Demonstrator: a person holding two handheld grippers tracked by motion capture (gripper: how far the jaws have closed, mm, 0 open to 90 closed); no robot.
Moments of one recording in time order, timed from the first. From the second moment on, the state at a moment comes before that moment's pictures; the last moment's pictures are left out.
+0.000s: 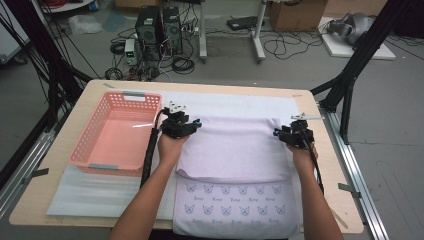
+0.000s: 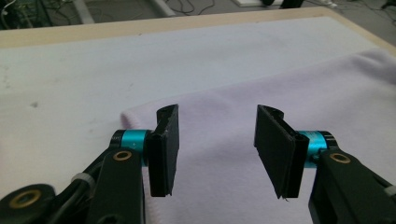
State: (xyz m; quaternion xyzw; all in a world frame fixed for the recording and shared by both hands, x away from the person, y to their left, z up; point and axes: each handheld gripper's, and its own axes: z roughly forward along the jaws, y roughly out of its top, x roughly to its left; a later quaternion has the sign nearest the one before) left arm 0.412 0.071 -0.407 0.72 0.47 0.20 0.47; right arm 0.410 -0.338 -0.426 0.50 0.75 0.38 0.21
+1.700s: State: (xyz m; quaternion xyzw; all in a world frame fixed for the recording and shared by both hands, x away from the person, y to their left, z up) left arm 0.242 0.118 -0.454 0.78 0.42 0.15 0.44; right arm 0.210 -0.355 -0.437 0.47 0.74 0.42 0.24
